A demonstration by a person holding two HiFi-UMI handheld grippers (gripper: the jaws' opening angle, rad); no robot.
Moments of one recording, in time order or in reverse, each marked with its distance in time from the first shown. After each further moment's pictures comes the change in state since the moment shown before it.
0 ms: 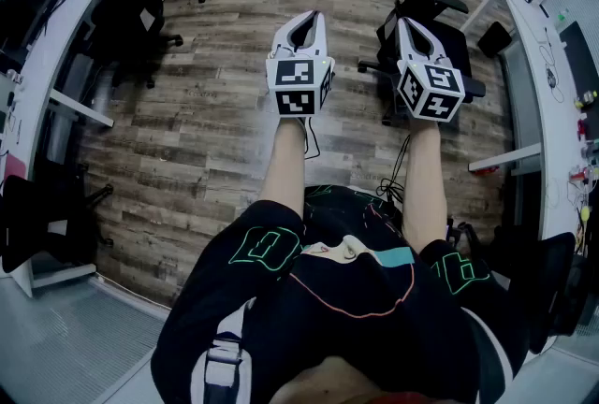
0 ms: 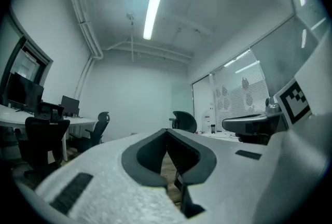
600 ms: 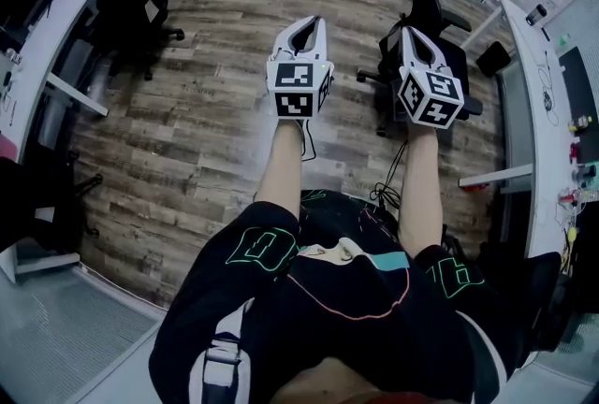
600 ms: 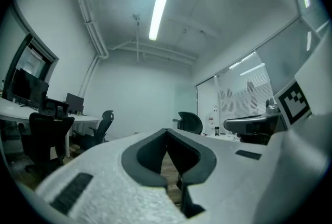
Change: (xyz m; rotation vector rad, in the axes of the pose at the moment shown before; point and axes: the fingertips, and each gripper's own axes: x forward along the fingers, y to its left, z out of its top) left arm -0.002 0.025 -0.005 -0.029 -0.004 0.030; right arm 0.018 0.008 -0.002 -0.001 0.018 0.008
